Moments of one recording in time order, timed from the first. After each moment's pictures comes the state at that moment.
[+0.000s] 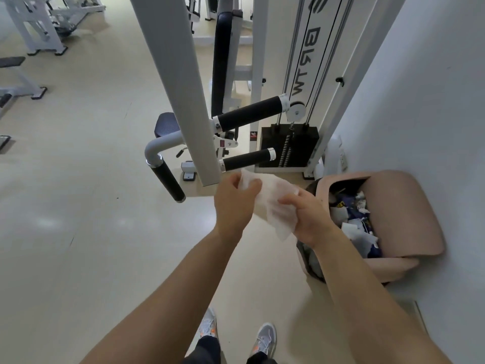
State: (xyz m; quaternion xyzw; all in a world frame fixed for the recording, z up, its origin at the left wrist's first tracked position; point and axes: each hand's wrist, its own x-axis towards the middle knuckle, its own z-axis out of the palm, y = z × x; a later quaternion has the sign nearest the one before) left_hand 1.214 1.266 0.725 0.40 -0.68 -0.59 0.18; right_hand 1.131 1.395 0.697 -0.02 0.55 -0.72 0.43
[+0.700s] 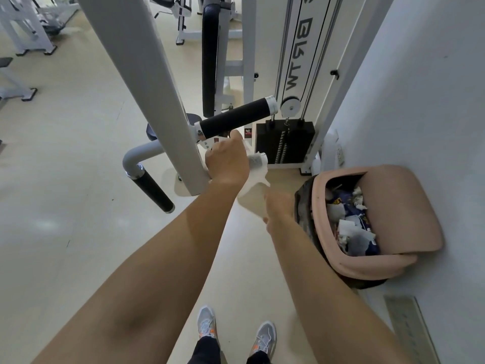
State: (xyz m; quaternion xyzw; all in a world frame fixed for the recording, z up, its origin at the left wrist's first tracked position) left_hand 1.117 1.220 0.714 0.33 -0.93 -0.12 0.13; right_hand 1.112 1.328 0.641 0.26 0.70 -0.60 0.28
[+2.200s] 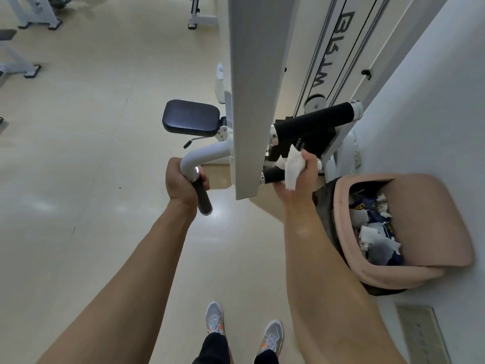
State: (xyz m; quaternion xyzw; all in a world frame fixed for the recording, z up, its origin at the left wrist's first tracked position) left_hand 1.240 1.091 0.696 0.41 -0.48 -0.73 0.28; right_hand 1.099 1.236 0.659 0.17 0.36 -0.87 0.28
